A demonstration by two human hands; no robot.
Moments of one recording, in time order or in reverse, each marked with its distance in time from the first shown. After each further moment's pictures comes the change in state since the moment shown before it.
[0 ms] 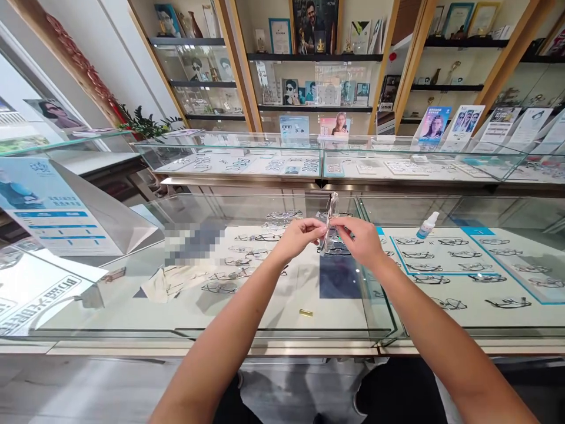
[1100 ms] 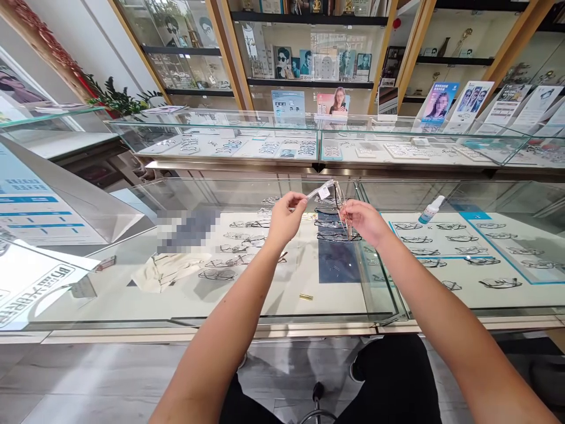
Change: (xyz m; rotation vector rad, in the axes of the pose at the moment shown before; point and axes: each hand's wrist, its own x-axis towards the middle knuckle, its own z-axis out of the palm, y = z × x) left_hand 0.009 -0.014 -0.013 0.271 0.398 0.141; right_hand 0.013 0.025 0.004 1.032 -0.040 0.637
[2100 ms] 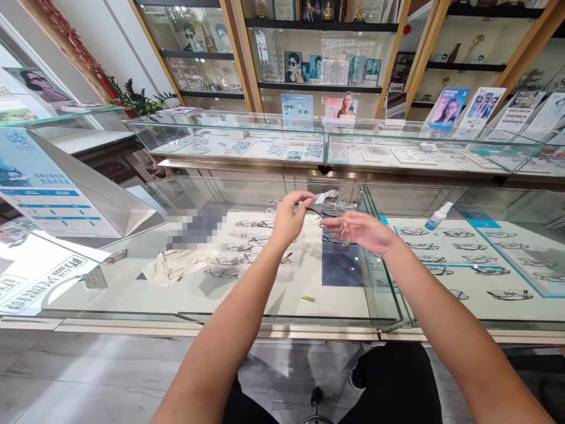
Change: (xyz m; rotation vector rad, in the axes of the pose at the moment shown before) left_hand 0.007 -0.012 -0.009 0.196 0.049 0.301; right_hand -0.013 -0.002 0.001 0.100 -0.358 0.224
